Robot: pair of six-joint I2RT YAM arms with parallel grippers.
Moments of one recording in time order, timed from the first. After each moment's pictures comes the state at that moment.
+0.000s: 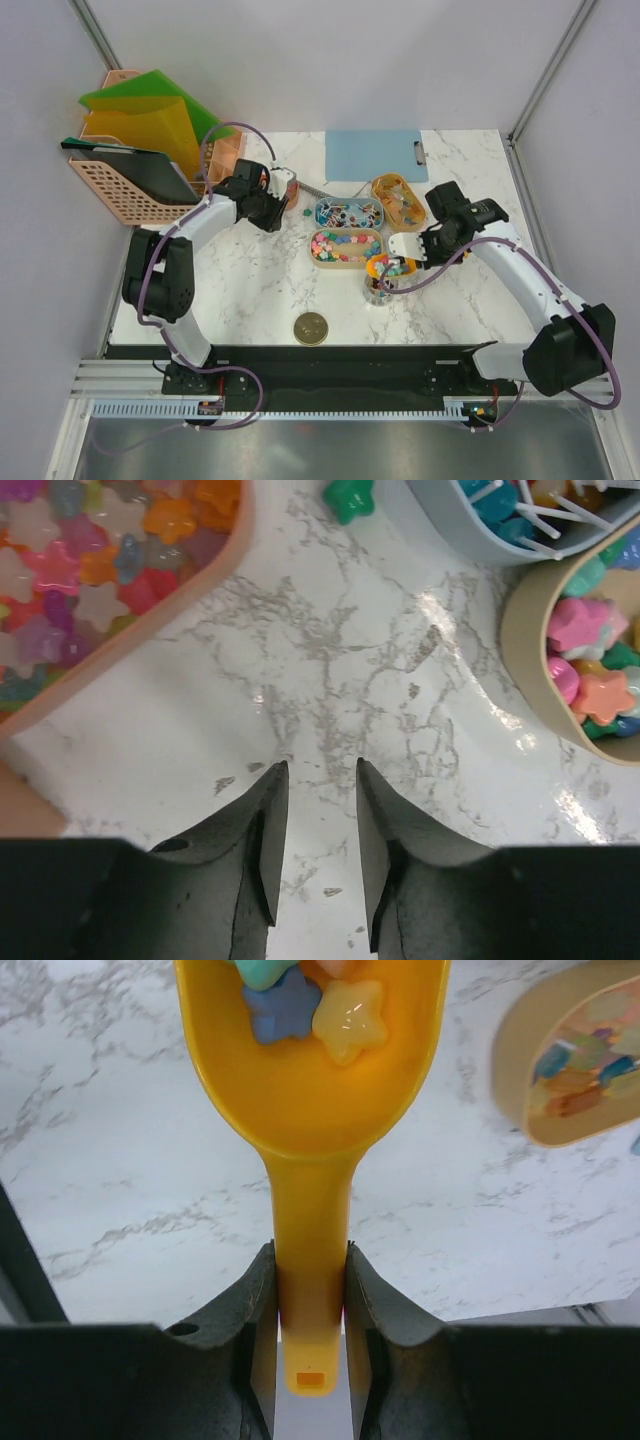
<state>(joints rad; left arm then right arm) -0.28 1.75 1.22 -0.44 0.28 0.31 0.33 1.33 1.16 -1.12 -0.10 -1.35</state>
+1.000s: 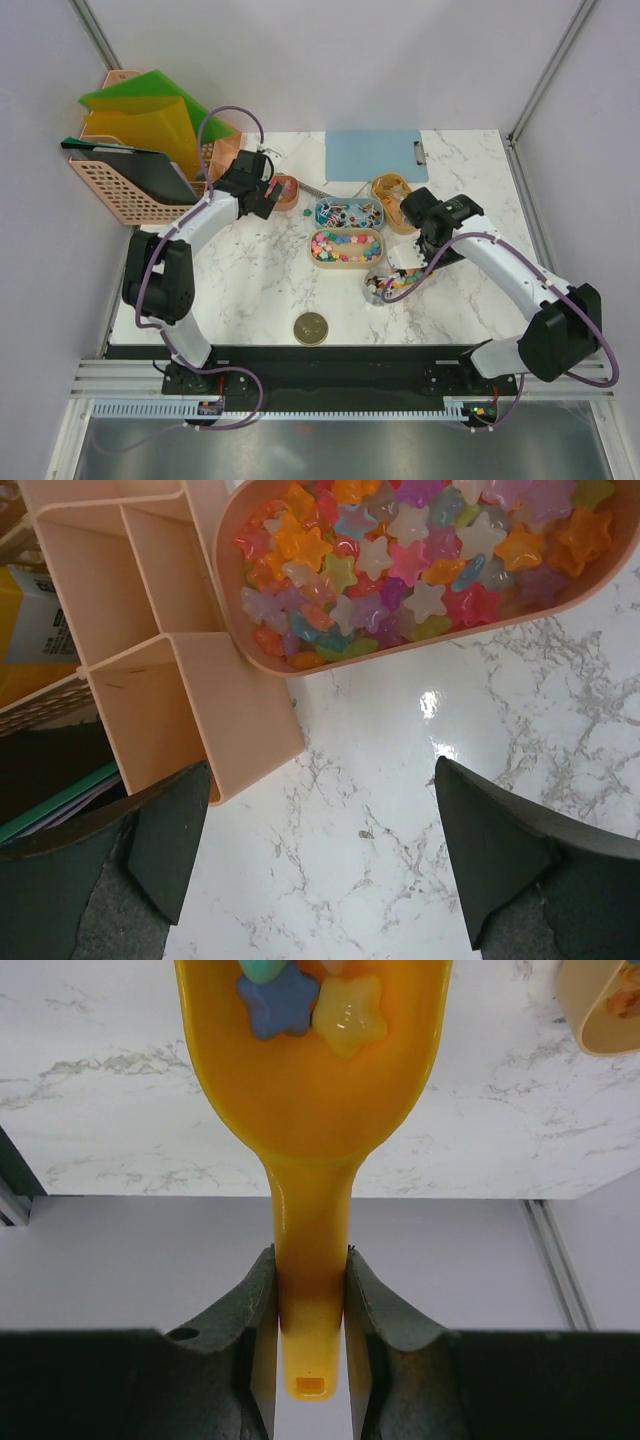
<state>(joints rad) -0.31 1.74 1.28 -0.38 -0.32 0.28 0.48 1.40 1.20 -1.27 0.32 -1.36</state>
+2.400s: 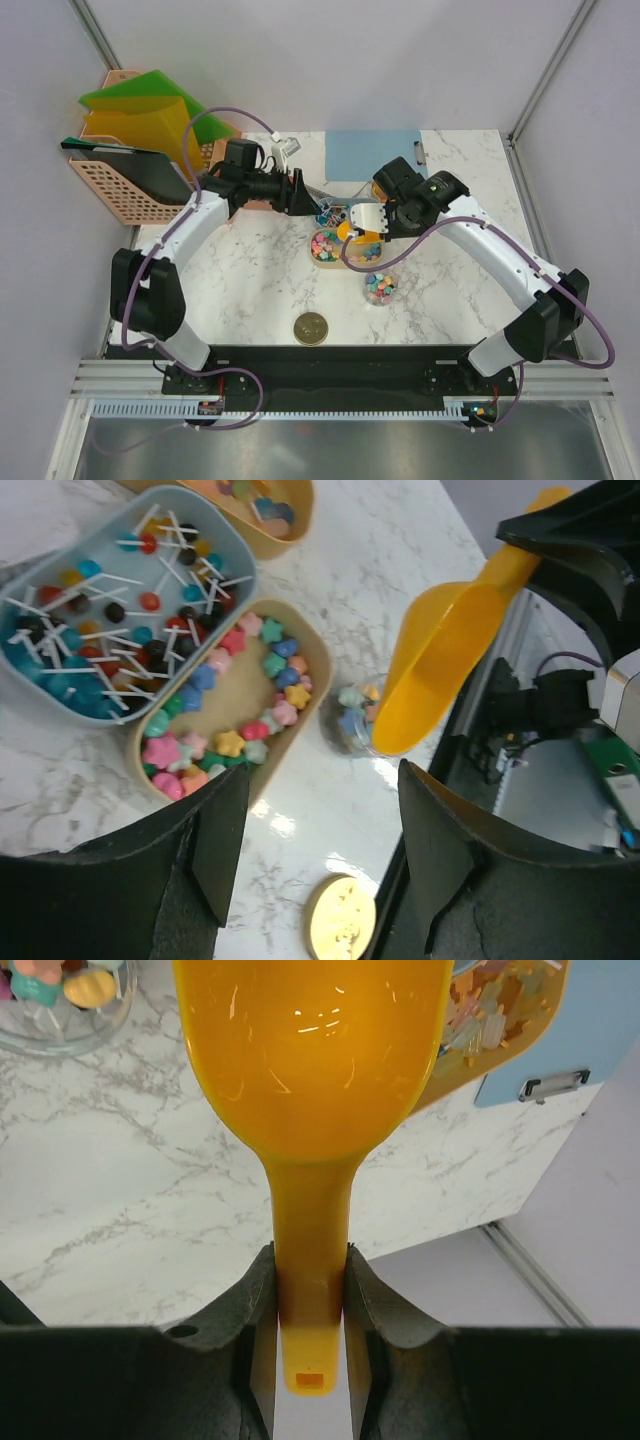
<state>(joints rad) -0.31 1.62 1.32 -0.38 0.82 -0.10 0.62 1.52 1.54 -1.22 0.21 -1.05</state>
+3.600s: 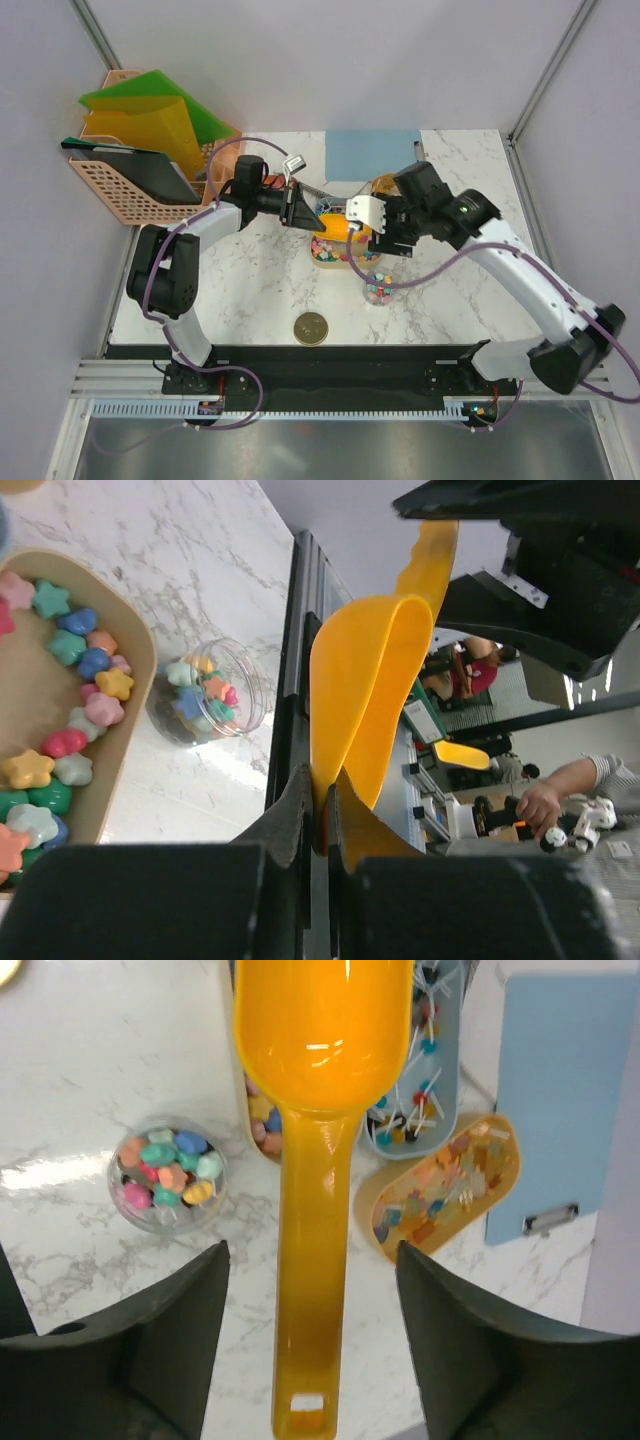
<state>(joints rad) -0.30 1.78 1.16 0.08 1.35 -0.49 0.63 1.39 1.45 -1.01 -0.13 -0.89</state>
